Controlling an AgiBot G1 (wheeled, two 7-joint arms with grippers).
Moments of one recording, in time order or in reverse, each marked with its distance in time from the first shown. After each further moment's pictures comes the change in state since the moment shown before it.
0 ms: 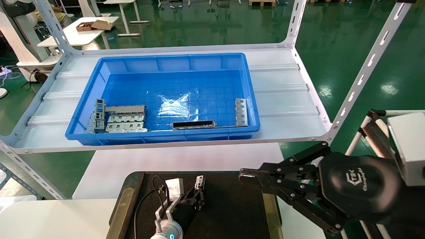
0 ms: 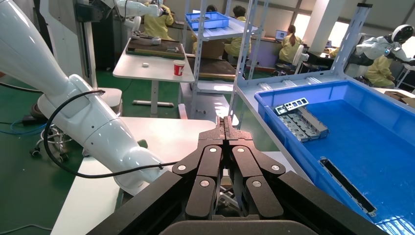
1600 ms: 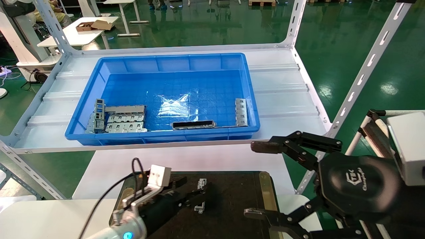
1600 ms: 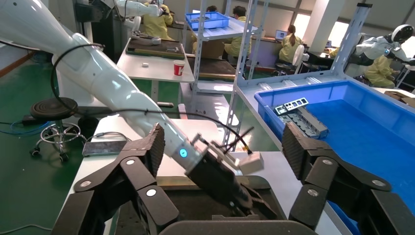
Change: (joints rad) left arm -0.053 -0.453 0.038 -0.444 0.397 0.342 -0.389; right arm 0.001 0.001 -0.003 0.000 0.002 0.001 -0.001
